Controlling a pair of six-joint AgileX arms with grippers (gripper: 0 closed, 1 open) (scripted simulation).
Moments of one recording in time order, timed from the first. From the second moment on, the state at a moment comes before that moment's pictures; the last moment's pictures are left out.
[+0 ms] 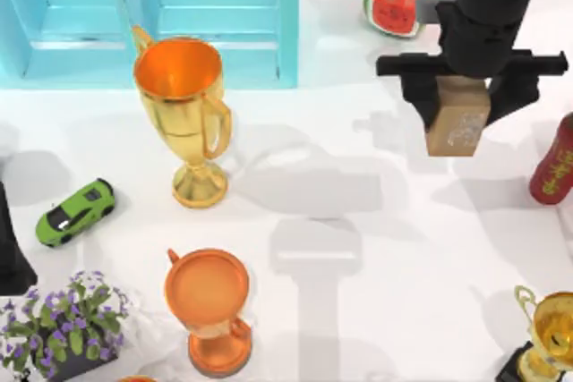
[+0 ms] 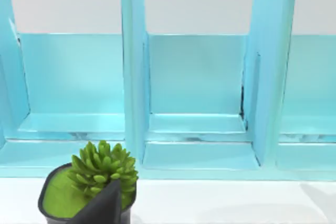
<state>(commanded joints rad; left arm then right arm) 0.00 0.00 0.00 0.00 0.00 0.00 0.38 2.18 1.98 -1.38 0.00 0.40</state>
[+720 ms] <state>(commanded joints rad) 0.00 0.00 0.00 0.00 0.00 0.00 0.18 2.12 1.99 -1.30 -0.08 0.17</state>
